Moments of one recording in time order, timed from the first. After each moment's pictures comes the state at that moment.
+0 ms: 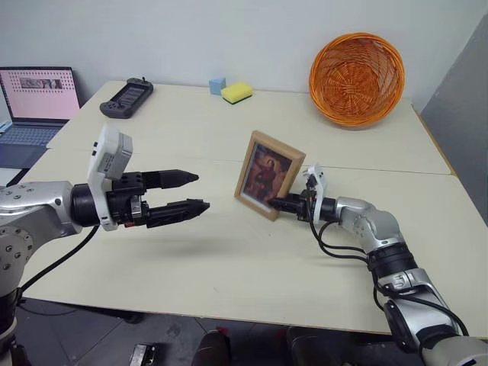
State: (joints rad) left arm -0.34 1.04 0.36 -0.41 -1.05 0.93 -0.92; right arm -0.65 -0.35 0.18 0.30 0.45 0.60 1.01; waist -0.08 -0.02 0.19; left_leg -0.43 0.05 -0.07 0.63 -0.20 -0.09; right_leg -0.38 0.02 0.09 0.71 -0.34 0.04
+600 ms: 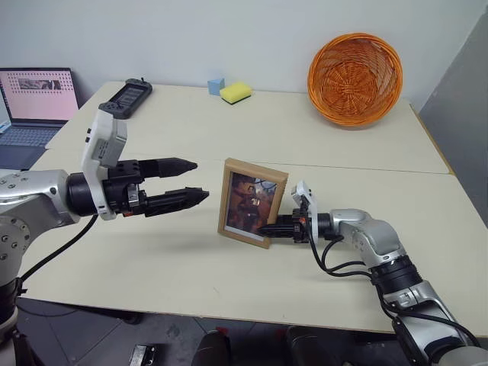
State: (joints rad) left arm -0.40 1.04 0.34 -0.38 -1.05 0.93 -0.93; right arm -0.60 -0.35 0.24 0.20 0.44 0.63 1.07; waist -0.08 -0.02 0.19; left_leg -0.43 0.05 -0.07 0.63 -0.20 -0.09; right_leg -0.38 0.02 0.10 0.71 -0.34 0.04
